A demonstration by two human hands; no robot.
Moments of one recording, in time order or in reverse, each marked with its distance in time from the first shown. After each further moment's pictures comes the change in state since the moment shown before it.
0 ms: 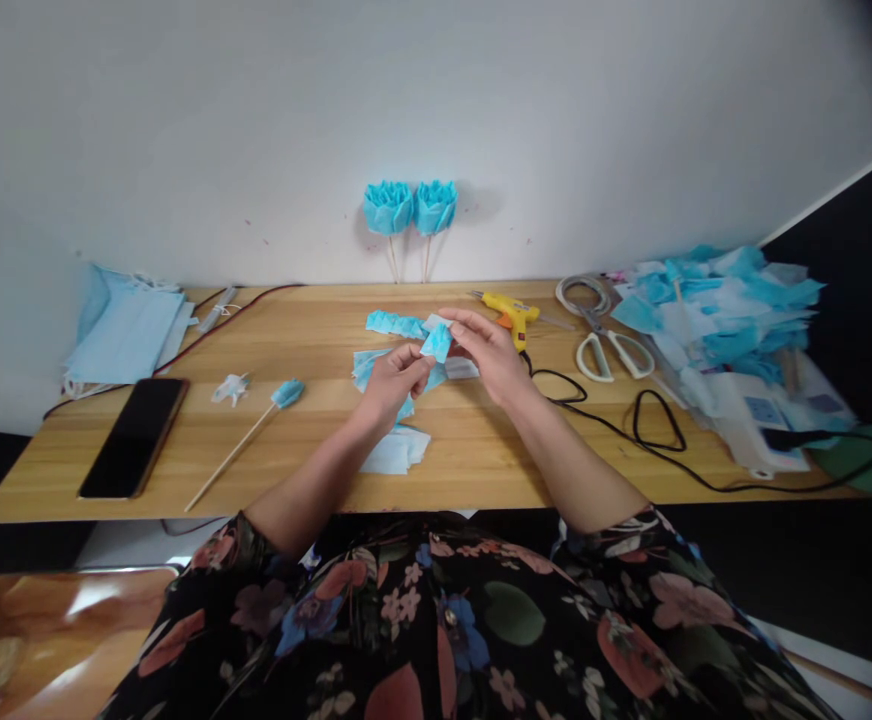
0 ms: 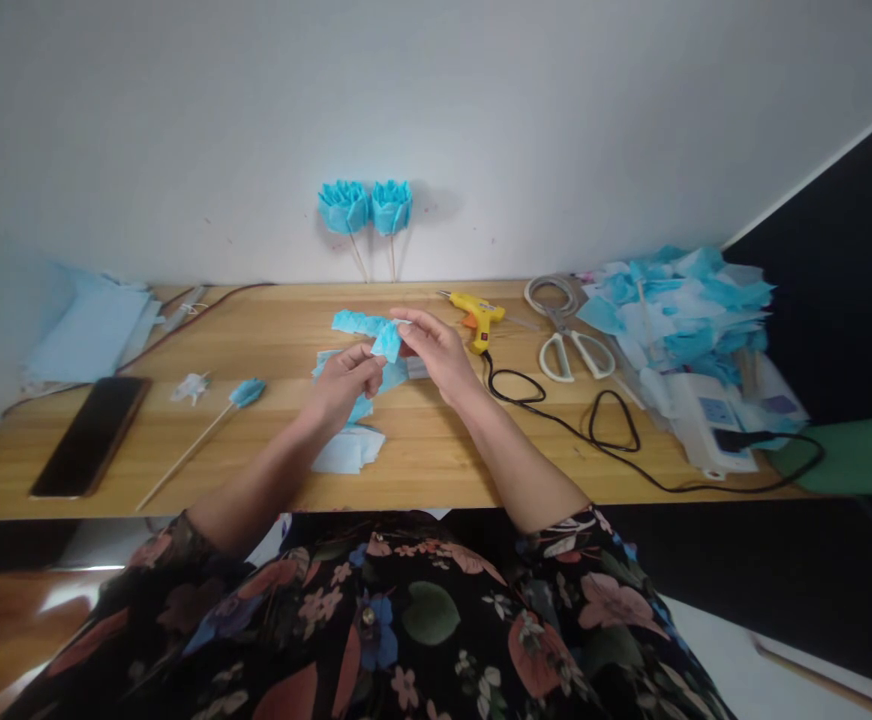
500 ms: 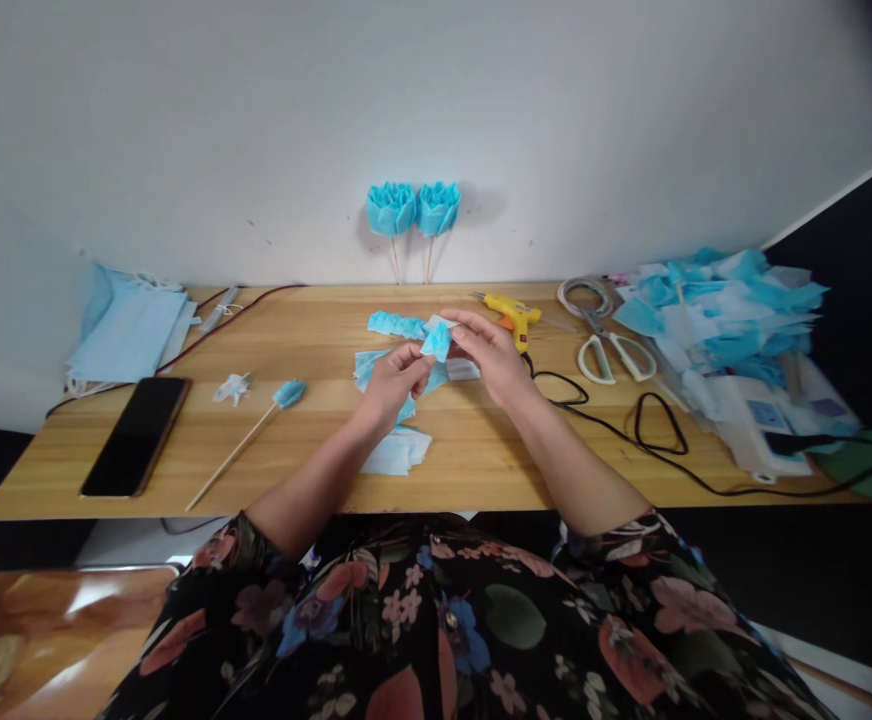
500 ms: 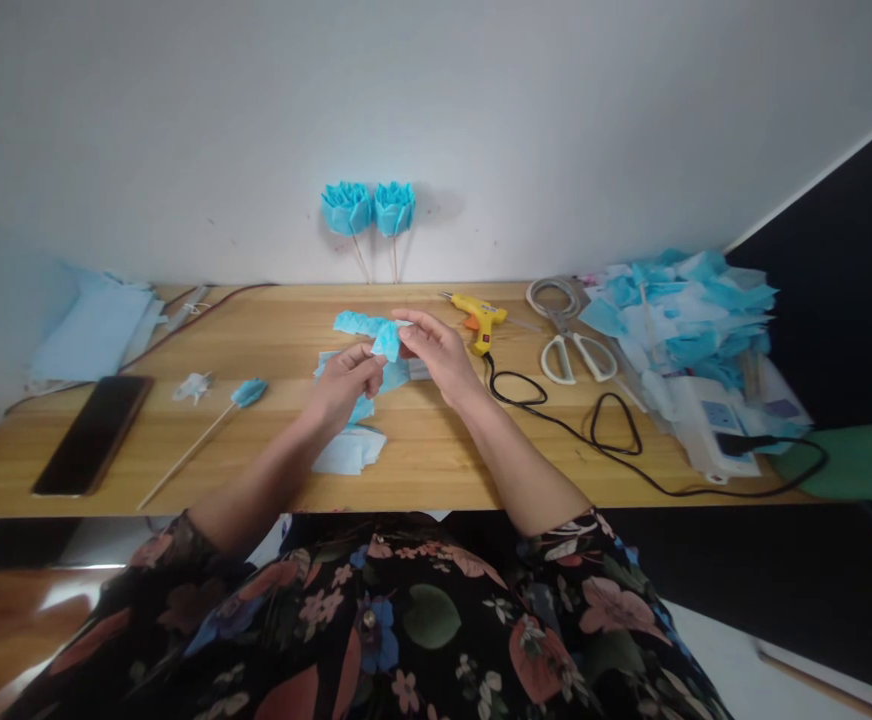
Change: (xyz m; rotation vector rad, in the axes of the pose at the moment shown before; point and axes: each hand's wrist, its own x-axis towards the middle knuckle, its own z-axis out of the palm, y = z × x) left_hand -0.001 0.002 -0.001 -0.009 0.001 0.001; right_hand -0.001 0.000 -0.002 -0.032 -0.027 -0.004
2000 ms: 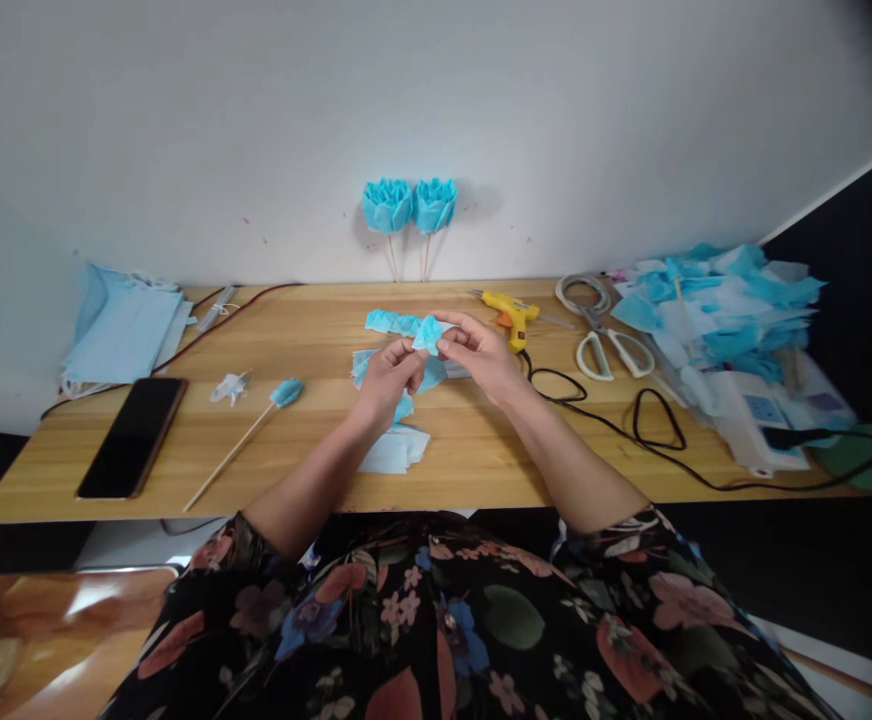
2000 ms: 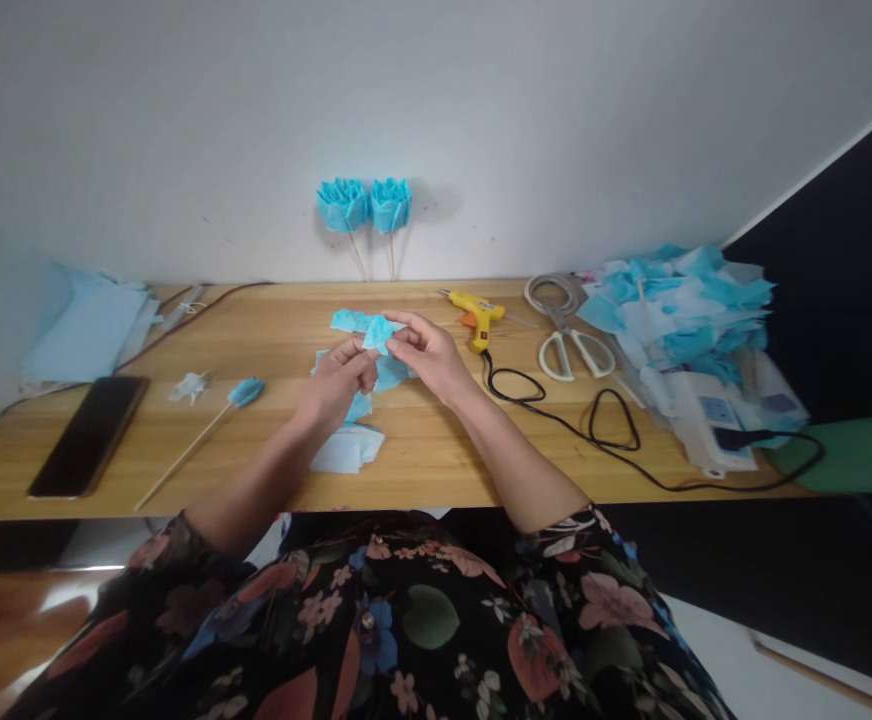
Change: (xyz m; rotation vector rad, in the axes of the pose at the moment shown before) left_hand 0.004 -0.004 -0.002 -0.047 0.041 0.035; right_hand 0.001 0.005 0.001 -0.040 -0.109 -0.048
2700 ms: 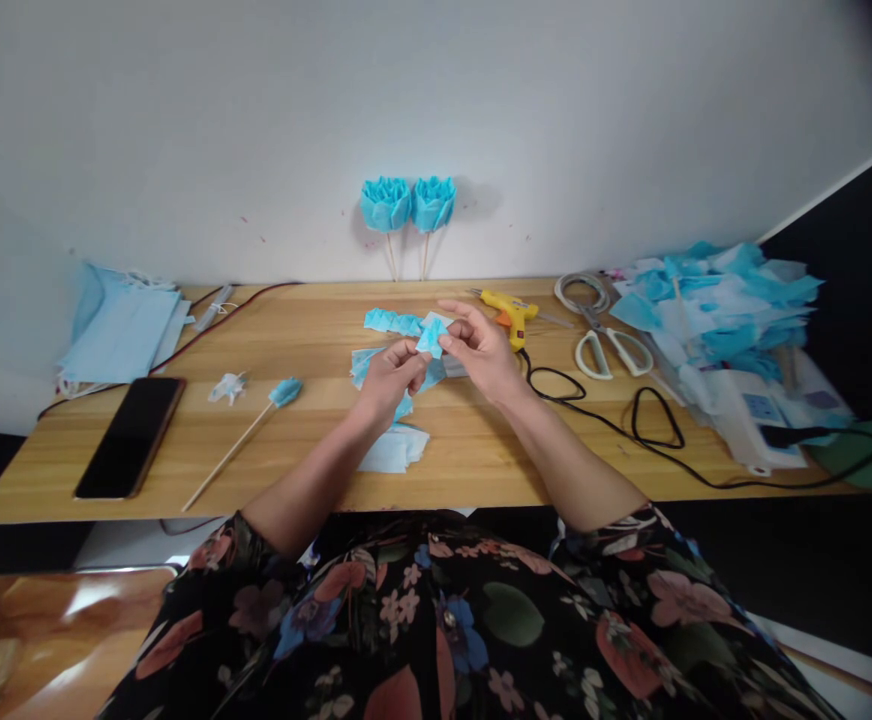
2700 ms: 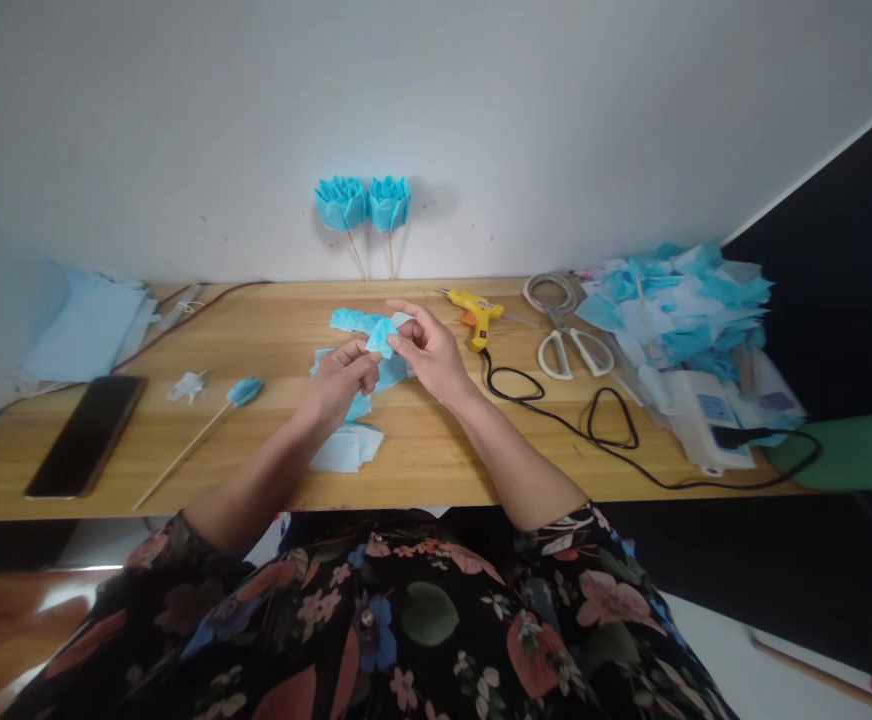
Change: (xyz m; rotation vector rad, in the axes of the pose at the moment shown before) left_hand 0.000 -0.002 0.001 0.005 -0.032 -0.004; right_hand 0.001 0.003 0.001 -0.094 0.062 -0.115
